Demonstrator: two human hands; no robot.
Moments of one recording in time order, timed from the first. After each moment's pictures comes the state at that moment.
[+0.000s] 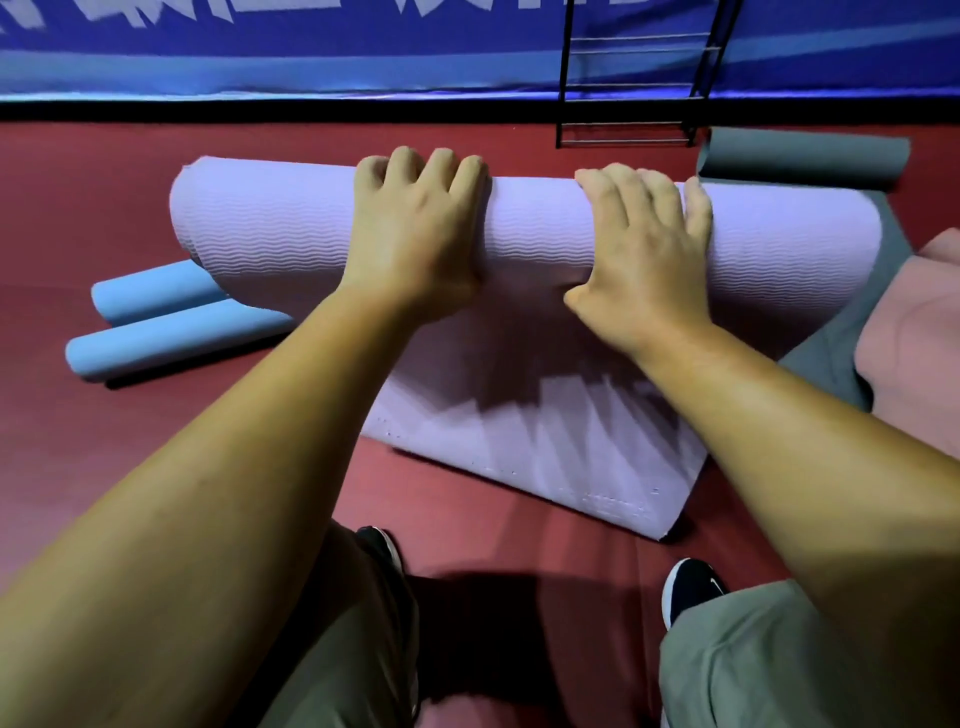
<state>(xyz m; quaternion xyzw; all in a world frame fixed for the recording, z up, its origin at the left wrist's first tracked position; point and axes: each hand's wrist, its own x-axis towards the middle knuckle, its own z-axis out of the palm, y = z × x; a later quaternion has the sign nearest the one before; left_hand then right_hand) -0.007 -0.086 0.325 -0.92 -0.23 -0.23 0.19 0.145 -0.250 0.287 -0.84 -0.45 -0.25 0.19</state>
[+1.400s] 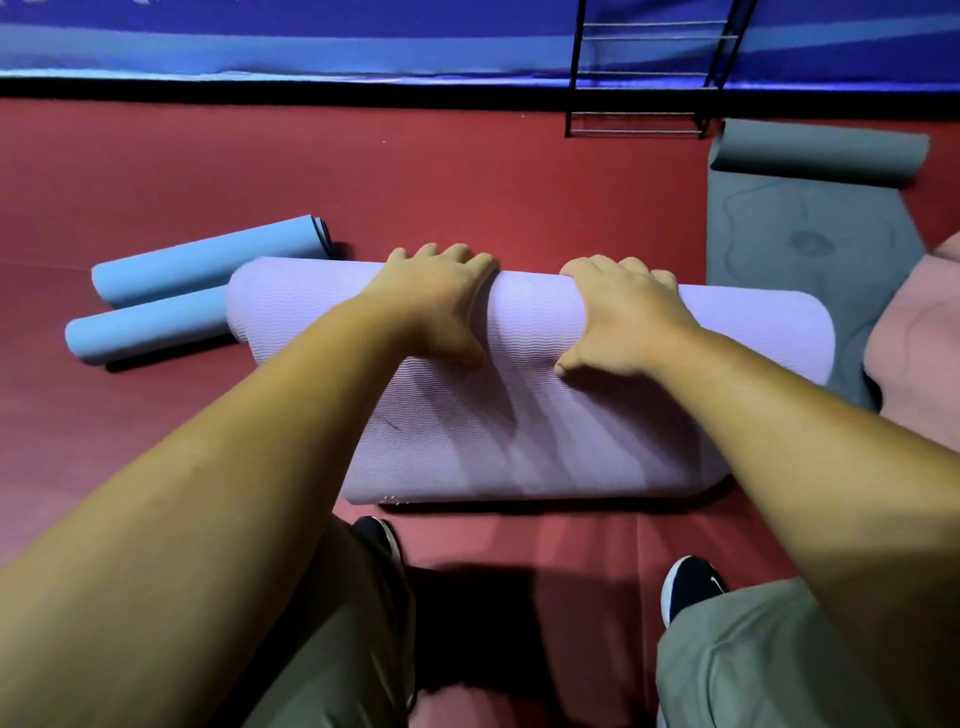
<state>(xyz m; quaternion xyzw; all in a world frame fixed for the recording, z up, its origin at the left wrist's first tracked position) -0.015 -0.082 0.285 -0.97 -0.22 0.04 0.04 0.147 -0.245 0.260 -0.86 -0.51 0.03 0.04</state>
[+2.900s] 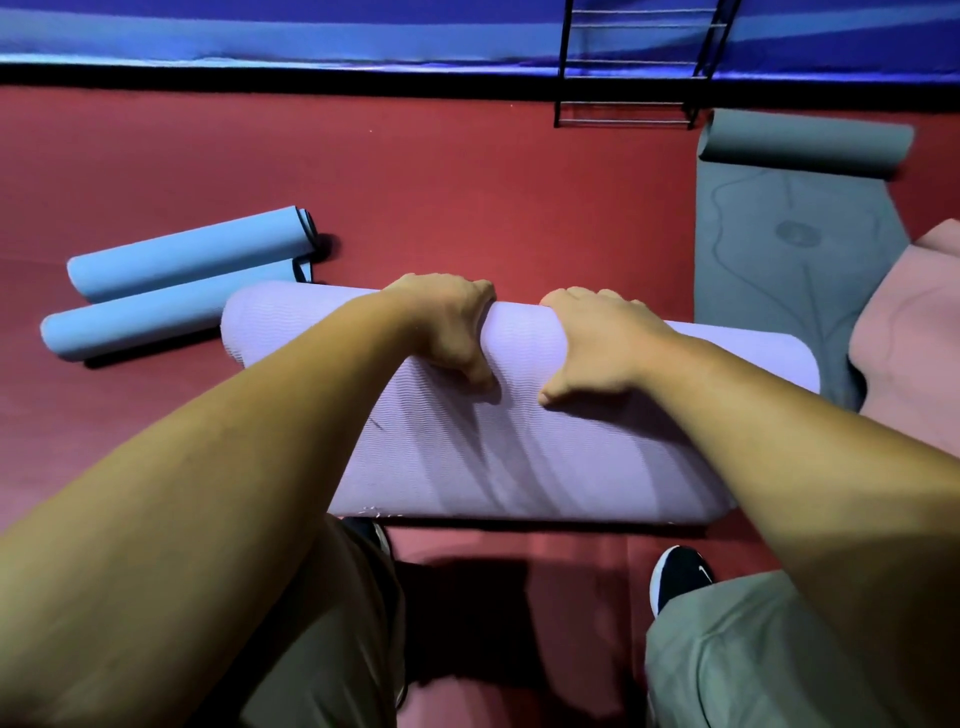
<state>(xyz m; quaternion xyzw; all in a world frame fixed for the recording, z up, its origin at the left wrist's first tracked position) 0.008 -0.094 0.271 -0.95 -0.24 0.18 -0.04 0.138 -0.253 0.249 -0.84 -0.53 0.13 -0.02</state>
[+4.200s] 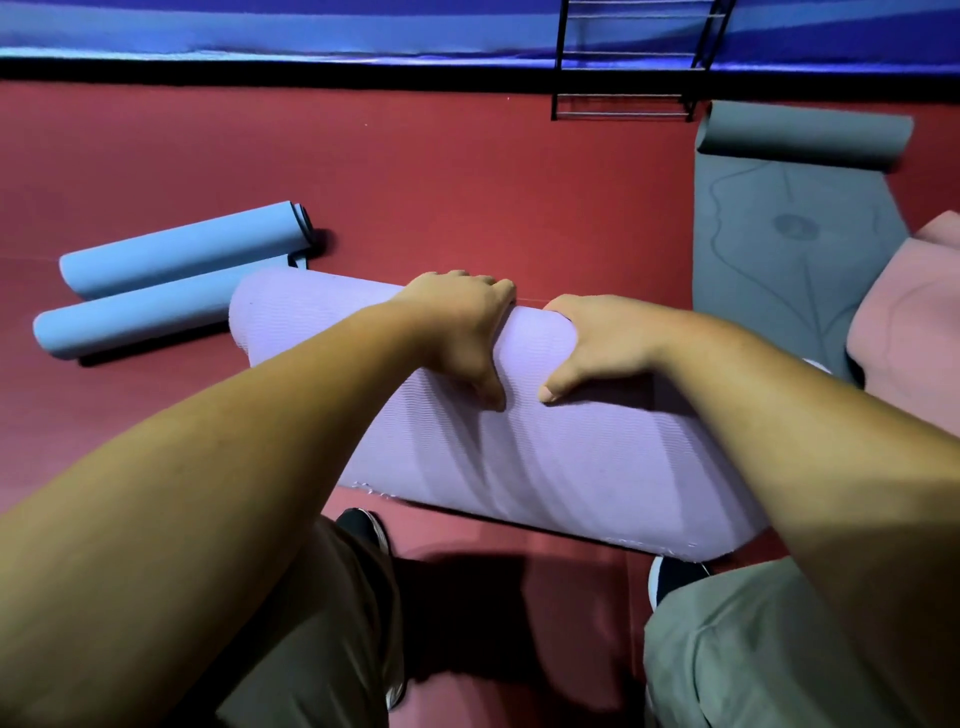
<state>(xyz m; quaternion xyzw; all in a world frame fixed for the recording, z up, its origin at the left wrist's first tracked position) 0.012 -0.108 0.261 -0.98 -0.17 0.14 0.01 0.156 -0.256 0.256 -0.82 -0.50 0.28 0.02</state>
